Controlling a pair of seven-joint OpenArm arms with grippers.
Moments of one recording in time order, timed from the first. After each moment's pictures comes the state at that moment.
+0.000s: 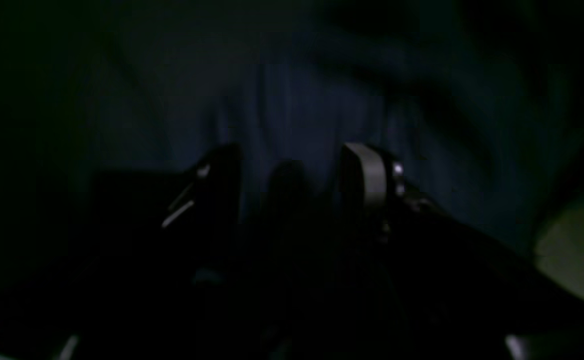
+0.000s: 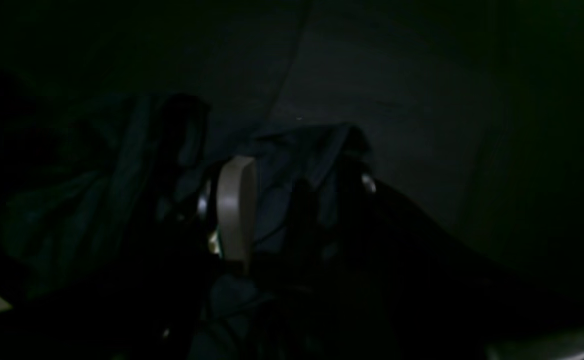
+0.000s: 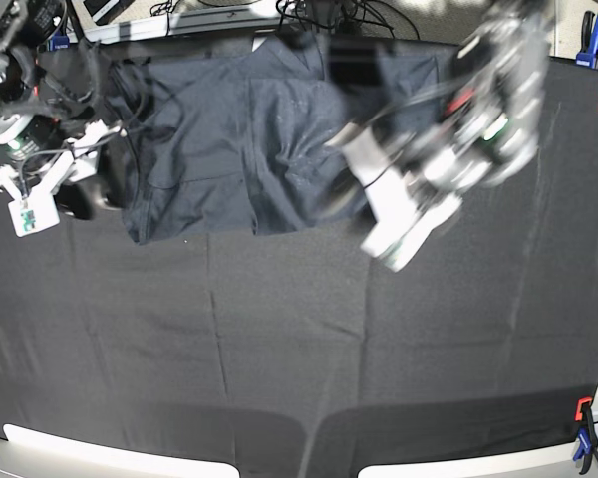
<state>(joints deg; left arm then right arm) 14.1 -15.3 10.3 108.1 -26.1 -27.4 43.6 -17.1 13.7 35.4 124.2 43.1 36.1 -69.2</state>
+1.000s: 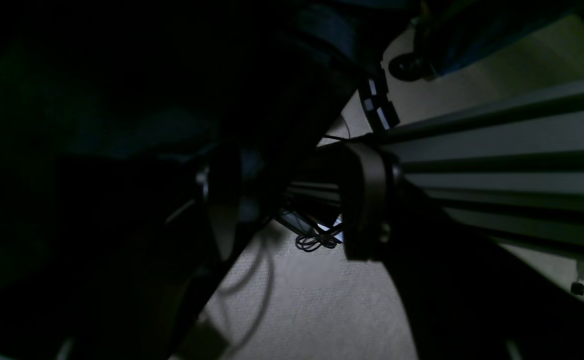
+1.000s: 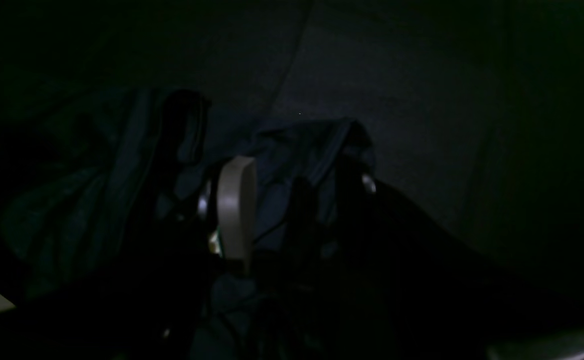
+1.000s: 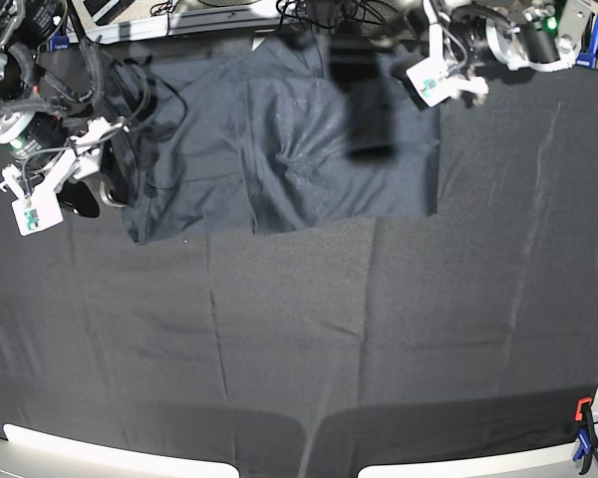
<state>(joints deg) 30.4 -26.4 9.5 114.3 -31.7 -40.3 45.2 -17.1 13.8 35.4 124.2 43.1 36.1 -69.7</state>
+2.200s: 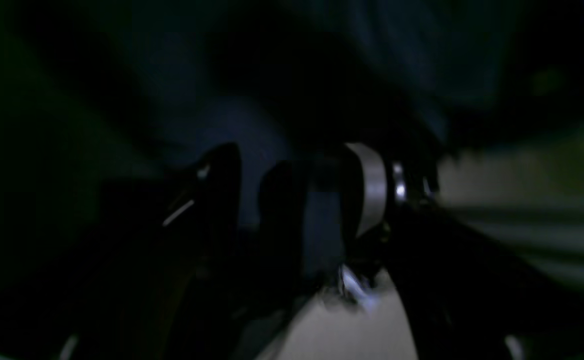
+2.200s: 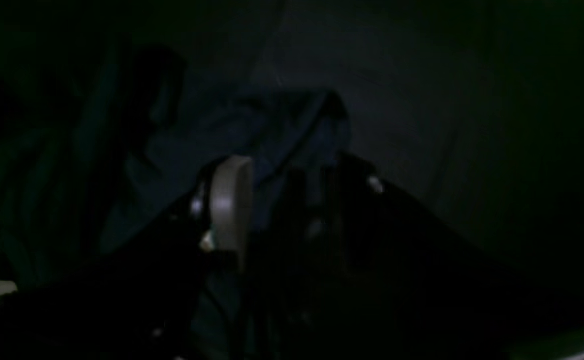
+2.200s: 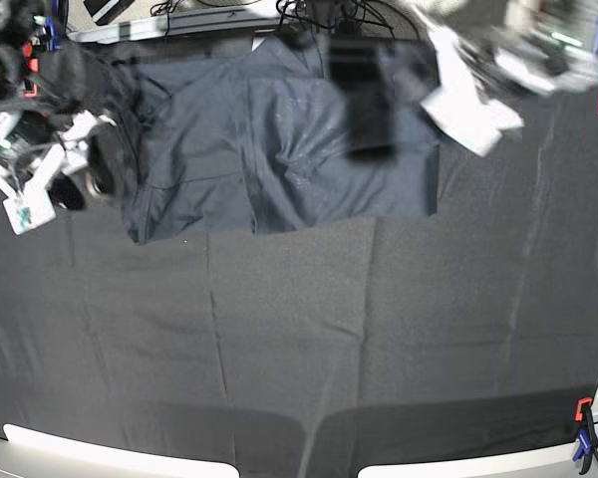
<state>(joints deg) 28.6 -22.2 -6.4 115.8 -37.6 -37.9 44.9 -19.9 20.7 35.4 124.2 44.2 36.1 -71.2</state>
